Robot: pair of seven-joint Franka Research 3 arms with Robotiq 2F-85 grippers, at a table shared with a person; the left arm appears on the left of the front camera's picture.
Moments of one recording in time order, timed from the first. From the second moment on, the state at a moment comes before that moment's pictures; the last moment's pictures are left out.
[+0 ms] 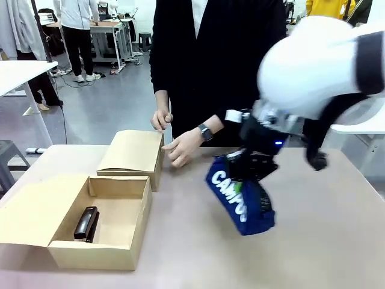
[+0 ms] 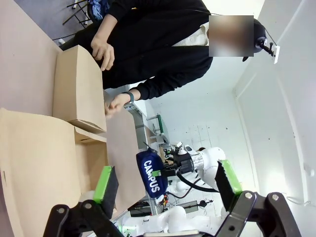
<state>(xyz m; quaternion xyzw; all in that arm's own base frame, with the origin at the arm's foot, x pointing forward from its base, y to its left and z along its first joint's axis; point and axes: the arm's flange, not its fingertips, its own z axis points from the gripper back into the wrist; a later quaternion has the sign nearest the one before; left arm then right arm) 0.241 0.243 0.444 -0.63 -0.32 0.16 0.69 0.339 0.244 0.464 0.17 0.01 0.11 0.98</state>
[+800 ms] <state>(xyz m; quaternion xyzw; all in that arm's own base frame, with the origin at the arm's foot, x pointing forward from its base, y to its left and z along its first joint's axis) 0.241 0.243 0.444 -0.63 -0.32 0.16 0.69 0.307 0.139 0.464 0.22 -0.02 0.01 0.97</state>
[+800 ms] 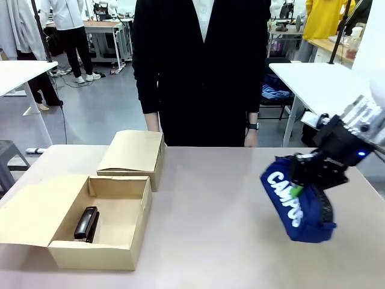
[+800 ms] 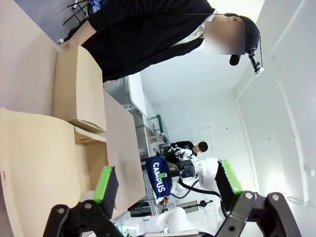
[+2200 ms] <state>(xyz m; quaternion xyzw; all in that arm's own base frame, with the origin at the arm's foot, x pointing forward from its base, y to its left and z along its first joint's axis) 0.241 0.243 0.444 -0.63 -0.32 0.16 0.69 0.345 0.477 0.452 0.33 -0.07 0.04 0.94</state>
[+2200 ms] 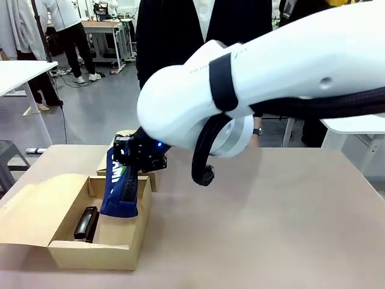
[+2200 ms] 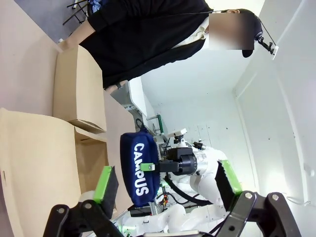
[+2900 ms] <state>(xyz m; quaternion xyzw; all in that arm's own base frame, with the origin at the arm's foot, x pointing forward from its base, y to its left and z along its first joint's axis) 0.241 0.243 0.444 -0.63 -0.32 0.16 0.69 0.362 0.528 0.393 0.28 -0.04 -0.02 0.96</state>
